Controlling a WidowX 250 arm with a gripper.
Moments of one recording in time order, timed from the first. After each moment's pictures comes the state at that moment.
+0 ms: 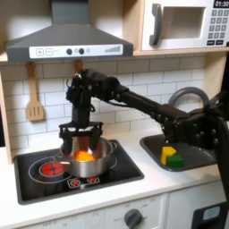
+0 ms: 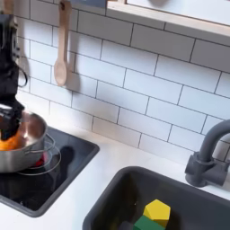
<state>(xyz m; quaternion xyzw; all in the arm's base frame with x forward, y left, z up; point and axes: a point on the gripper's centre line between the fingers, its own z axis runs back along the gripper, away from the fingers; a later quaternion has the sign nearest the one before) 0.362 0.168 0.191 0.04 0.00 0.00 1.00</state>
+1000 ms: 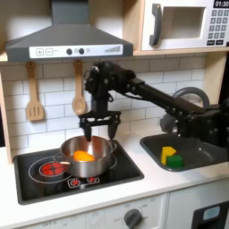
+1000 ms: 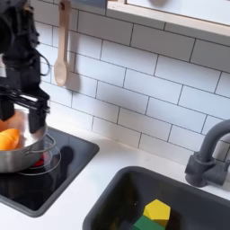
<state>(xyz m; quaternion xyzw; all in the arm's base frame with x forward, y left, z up) 0.373 0.113 0.206 0.01 -0.05 -0.04 1.00</state>
